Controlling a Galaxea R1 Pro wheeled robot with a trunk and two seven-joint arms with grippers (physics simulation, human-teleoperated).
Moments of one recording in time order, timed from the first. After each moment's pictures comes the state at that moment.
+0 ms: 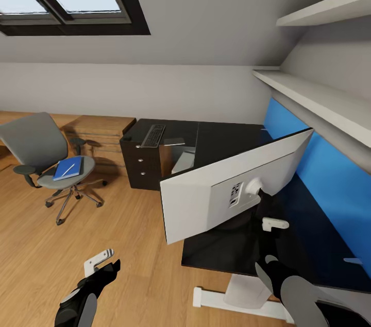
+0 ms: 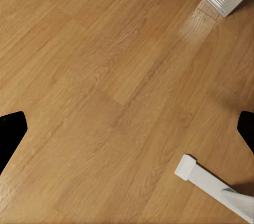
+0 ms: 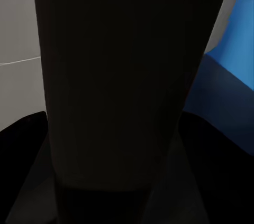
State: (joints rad) left arm -0.14 -0.12 0.24 -1.29 0.24 0.44 0.19; right arm -0.74 -0.02 -0.20 -0.15 0.25 -0.68 -0.33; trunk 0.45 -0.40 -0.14
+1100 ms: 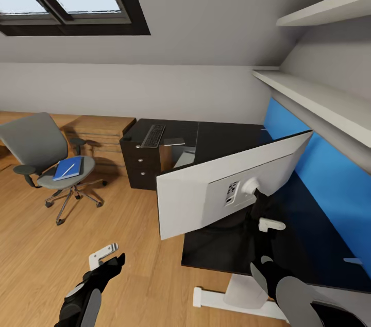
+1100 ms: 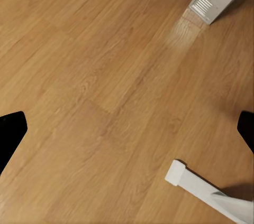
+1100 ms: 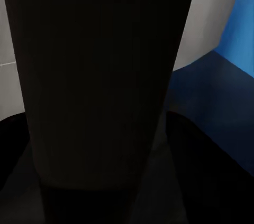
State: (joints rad) left arm -0.14 -0.13 0.20 -1.34 0.24 0.45 0.20; right arm -0.74 0.00 -0.19 -0.15 0.20 -0.71 -0.32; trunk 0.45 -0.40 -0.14
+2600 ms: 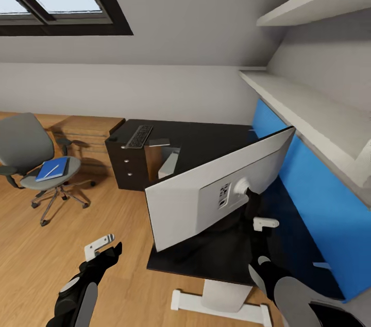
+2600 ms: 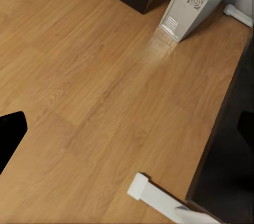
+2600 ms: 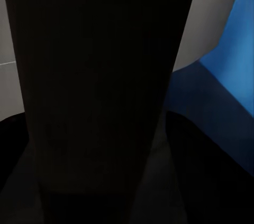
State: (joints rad) left arm -0.14 -0.13 0.20 -1.44 0.24 0.45 0.20; right arm -0.74 0.01 -0.18 -0.15 0.30 -0.70 -0.31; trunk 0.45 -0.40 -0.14
